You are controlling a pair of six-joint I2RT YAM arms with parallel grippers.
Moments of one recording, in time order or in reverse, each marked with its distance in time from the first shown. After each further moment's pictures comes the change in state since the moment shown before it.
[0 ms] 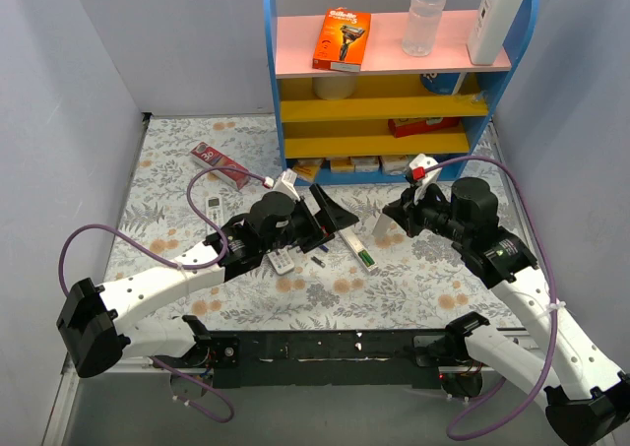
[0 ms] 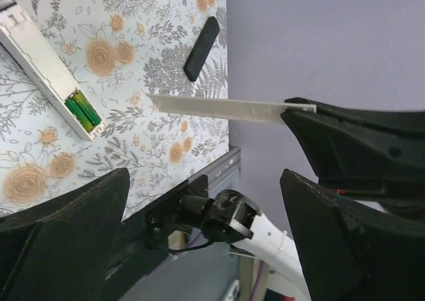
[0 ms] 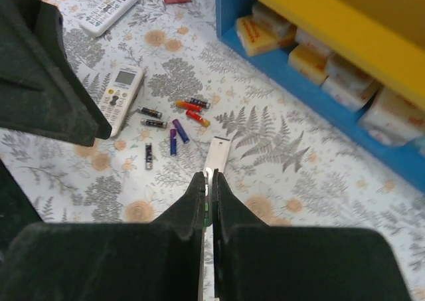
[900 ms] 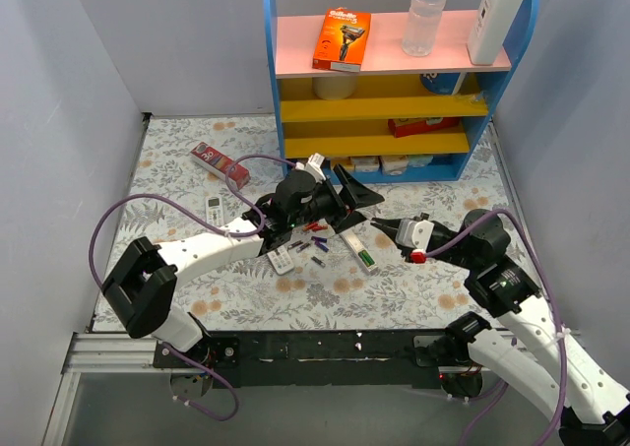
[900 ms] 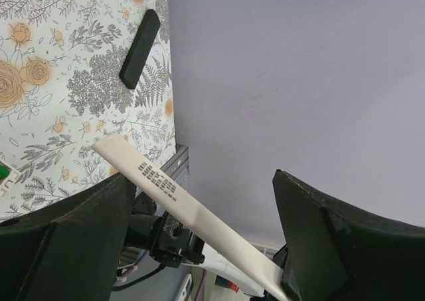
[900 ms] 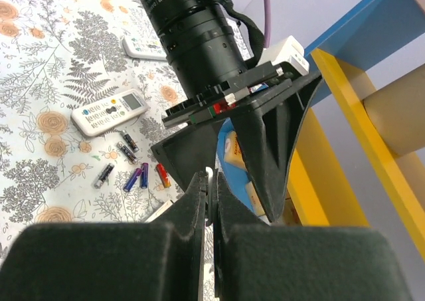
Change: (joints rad) left arm 0.089 0.320 0.113 0.326 0.247 -0.158; right arm 0.096 -0.207 -0.194 0.265 -0.266 -0.616
